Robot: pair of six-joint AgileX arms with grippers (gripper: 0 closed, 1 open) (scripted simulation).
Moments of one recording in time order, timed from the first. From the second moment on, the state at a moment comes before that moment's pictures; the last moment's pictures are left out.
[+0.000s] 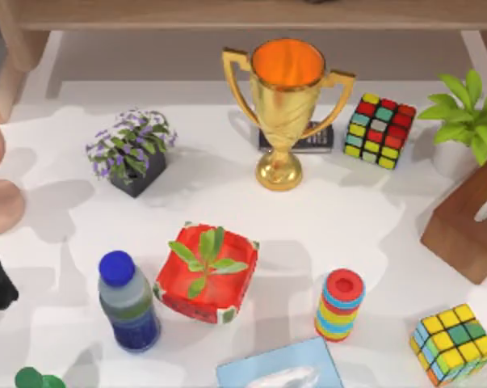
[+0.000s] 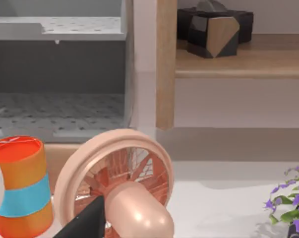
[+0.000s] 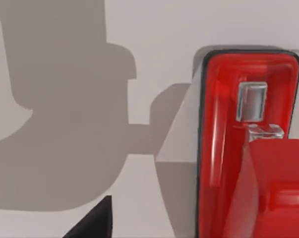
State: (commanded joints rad) left arm 0.00 0.00 0.00 0.00 0.00 0.00; right arm -0.38 2.67 2.59 -1.49 0.00 -0.36
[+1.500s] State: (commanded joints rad) left arm 0.00 0.00 0.00 0.00 0.00 0.00; right arm -0.82 1.99 1.42 0.21 -0.36 -1.08
